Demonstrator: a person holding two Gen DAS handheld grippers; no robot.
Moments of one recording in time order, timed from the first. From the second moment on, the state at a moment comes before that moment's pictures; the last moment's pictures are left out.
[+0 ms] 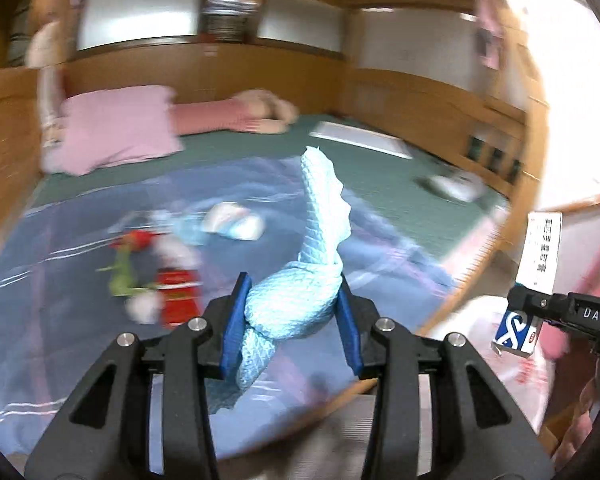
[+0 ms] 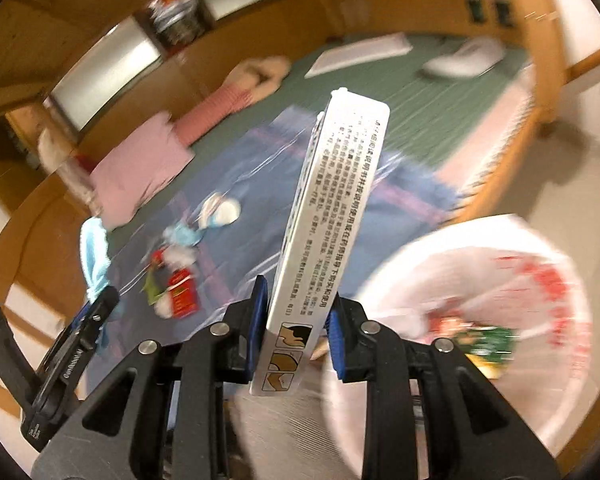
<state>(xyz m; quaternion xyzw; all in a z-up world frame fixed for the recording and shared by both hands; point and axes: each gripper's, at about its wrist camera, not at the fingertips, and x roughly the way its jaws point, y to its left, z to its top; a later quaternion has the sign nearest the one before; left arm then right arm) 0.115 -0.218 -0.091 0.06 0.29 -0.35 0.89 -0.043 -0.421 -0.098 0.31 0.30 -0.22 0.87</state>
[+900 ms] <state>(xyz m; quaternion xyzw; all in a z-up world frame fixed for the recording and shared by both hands) -0.035 -0.358 -0.112 0.16 0.27 -0.46 0.83 -0.206 -0.442 -0.089 0.30 0.24 -0.35 0.85</state>
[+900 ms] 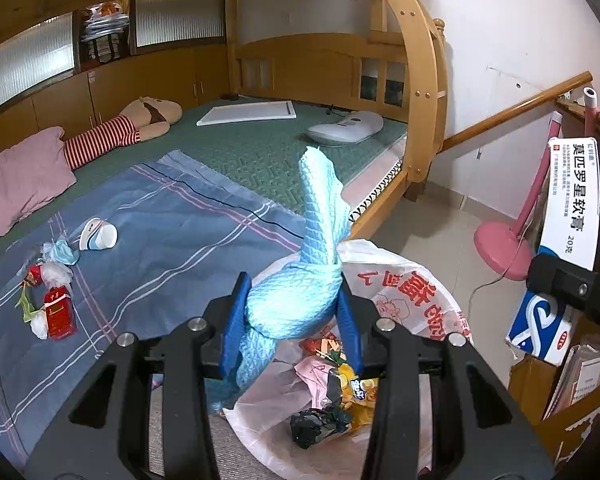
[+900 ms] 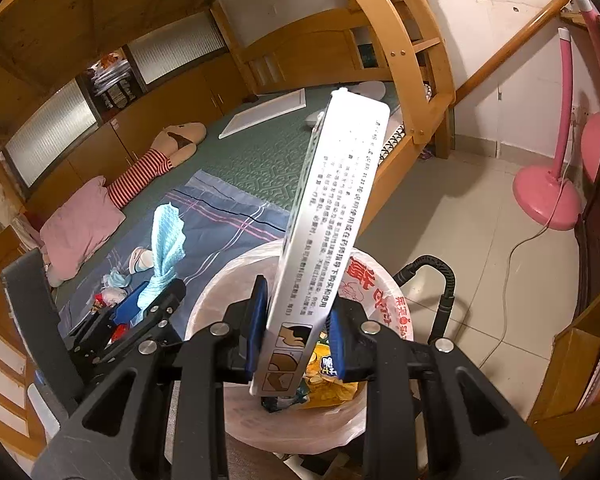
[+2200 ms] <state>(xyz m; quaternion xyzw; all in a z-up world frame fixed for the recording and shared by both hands) 0.037 -0.275 -0.100 0.09 0.28 -0.36 0.89 -0.135 -0.443 -0.140 0.28 0.33 -0.33 0.84</state>
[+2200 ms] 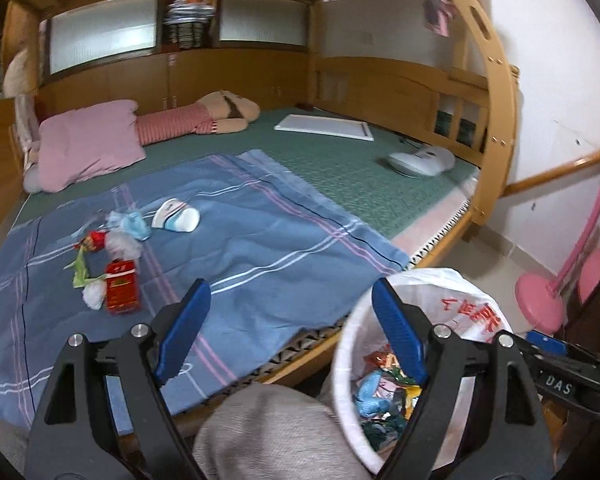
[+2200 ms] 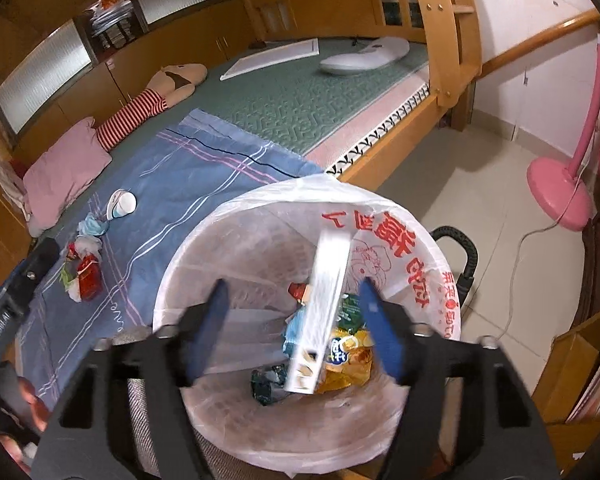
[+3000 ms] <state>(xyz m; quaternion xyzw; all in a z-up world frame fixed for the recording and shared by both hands) 0.210 0.017 -0.134 0.02 0.28 -0.04 0.96 0.104 -0.322 -0.166 0.20 0.41 -0.09 0.88</state>
